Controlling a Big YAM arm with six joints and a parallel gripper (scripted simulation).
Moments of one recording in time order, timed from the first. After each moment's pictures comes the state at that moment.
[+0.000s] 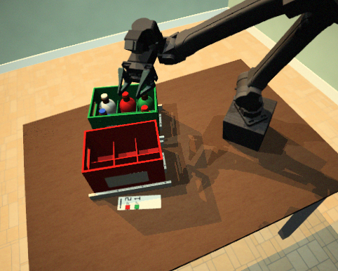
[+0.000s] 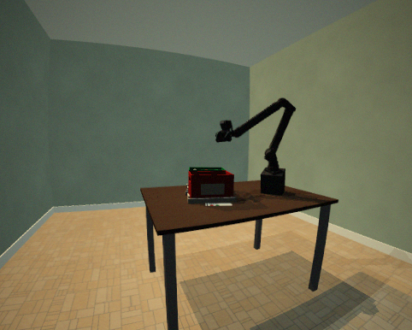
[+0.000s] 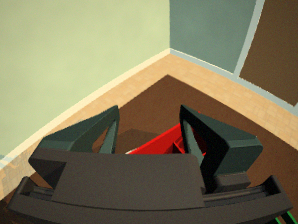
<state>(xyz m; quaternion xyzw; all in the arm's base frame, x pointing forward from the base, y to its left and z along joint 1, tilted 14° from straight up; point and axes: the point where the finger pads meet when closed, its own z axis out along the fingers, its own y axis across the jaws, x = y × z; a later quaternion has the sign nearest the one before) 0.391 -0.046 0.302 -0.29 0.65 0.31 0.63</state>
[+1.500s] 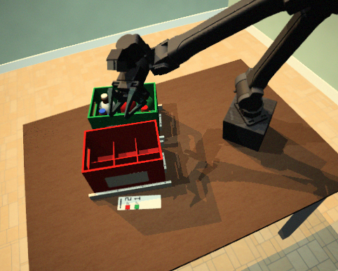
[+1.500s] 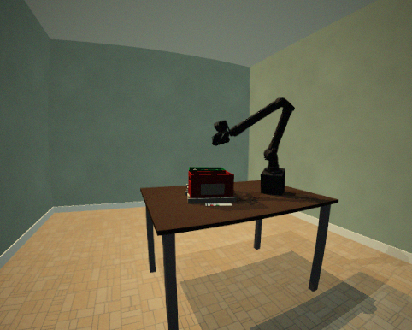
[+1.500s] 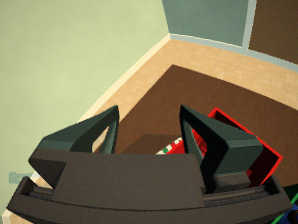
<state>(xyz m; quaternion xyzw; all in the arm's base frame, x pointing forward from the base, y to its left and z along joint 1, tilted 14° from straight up) 0.437 0.003 0.296 -0.21 0.70 0.36 0.58</state>
